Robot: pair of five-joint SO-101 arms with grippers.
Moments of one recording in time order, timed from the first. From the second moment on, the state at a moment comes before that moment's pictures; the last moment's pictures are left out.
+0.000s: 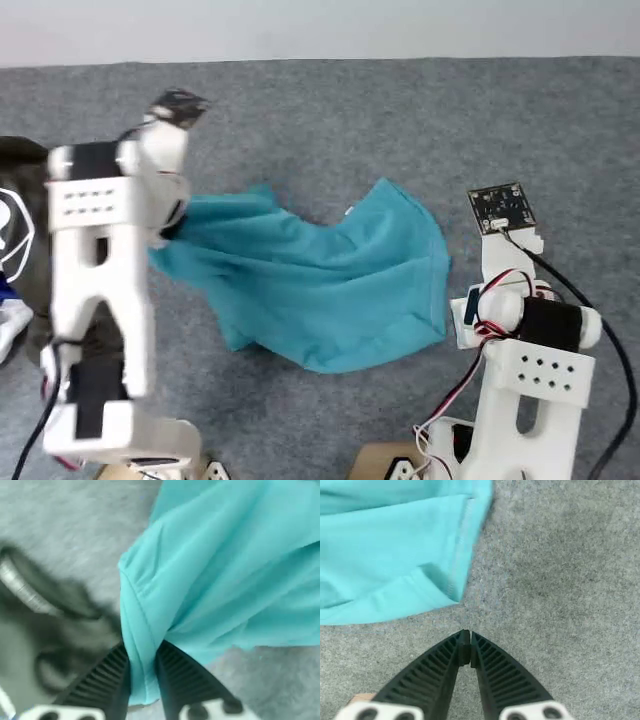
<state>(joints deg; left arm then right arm) -11.5 -0.7 -6.1 98.6 -24.5 9.8 -49.5 39.8 87.5 20.5</state>
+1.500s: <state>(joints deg) -8.1 14.6 -10.8 84.0 -22.5 8.2 -49.4 42.0 80.3 20.5</state>
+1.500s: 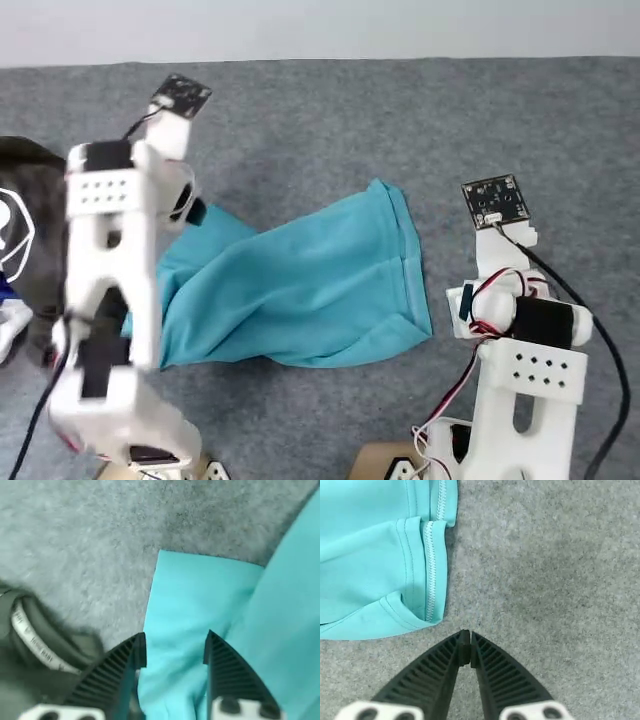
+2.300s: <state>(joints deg) -7.6 68.9 -74.2 98.9 -25.5 8.2 -49.4 47.2 81.2 20.5</state>
